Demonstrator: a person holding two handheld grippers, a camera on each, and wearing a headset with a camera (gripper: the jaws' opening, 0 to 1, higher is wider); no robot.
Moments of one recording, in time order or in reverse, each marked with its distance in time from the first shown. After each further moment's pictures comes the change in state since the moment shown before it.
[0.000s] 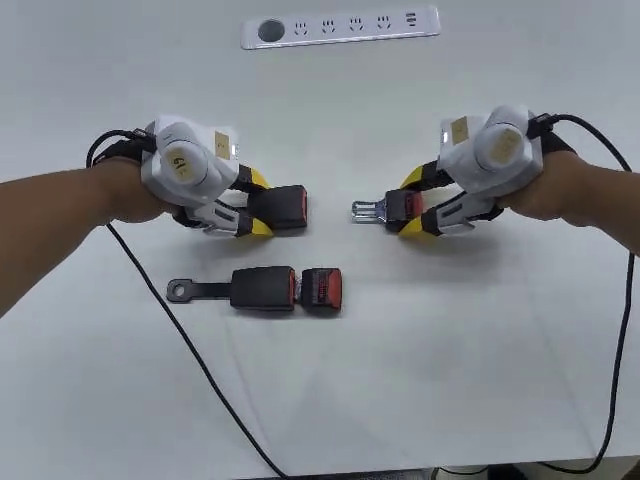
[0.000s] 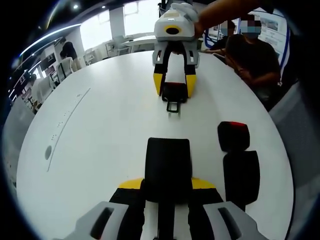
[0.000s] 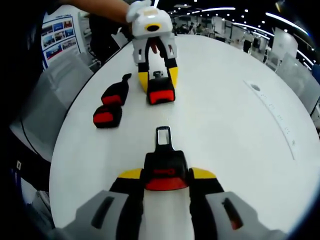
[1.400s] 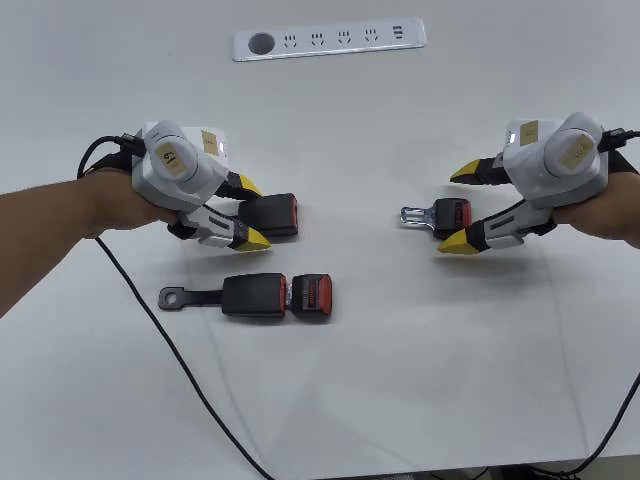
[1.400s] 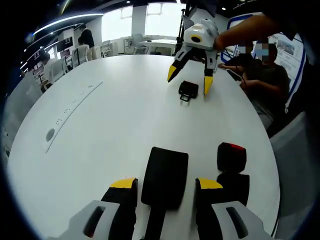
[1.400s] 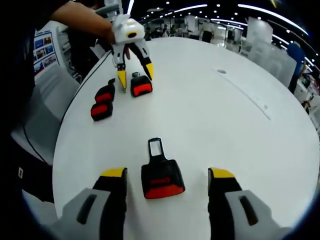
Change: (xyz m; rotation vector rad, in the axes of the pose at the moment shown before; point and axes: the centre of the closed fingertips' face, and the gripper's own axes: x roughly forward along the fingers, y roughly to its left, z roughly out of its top) left arm -0.011 -0.003 0.018 -0.239 -0.076 0.028; right arm -0.040 -0.013 -0.036 0.196 -0.050 -0.171
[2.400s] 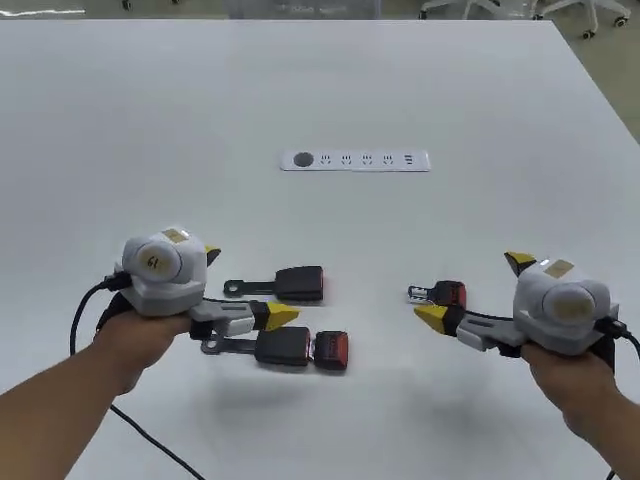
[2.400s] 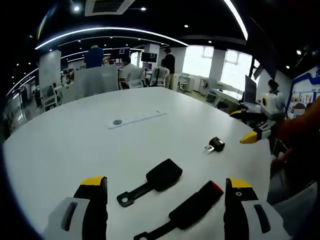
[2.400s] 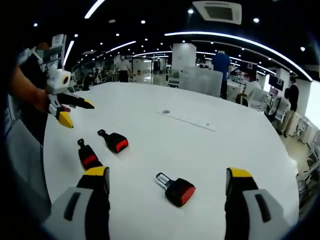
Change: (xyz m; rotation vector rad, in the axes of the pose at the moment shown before) left arm -0.111 -0.048 0.001 -0.434 -0.393 0.482; right arm -0.072 0.045 0.044 0.308 -0.358 -0.528
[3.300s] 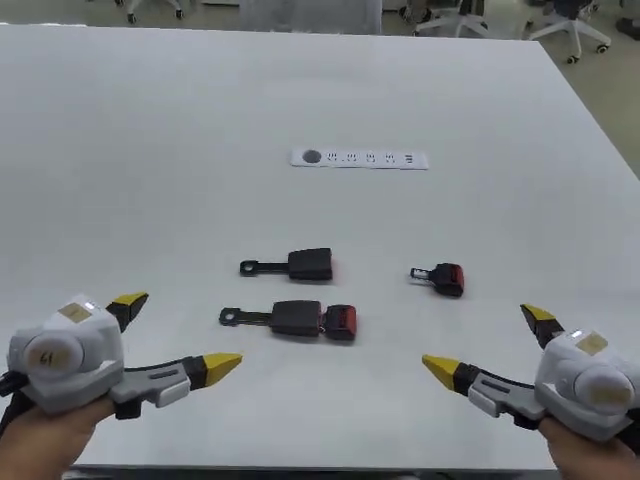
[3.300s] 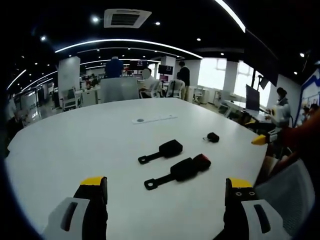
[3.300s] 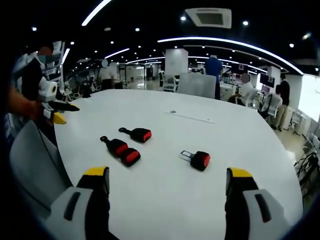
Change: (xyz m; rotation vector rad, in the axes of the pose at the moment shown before) left arm -0.140 -0.008 -0.062 -0.028 -0.100 0.138; right arm -0.090 0.066 -0.035 0.065 -0.042 -0.052
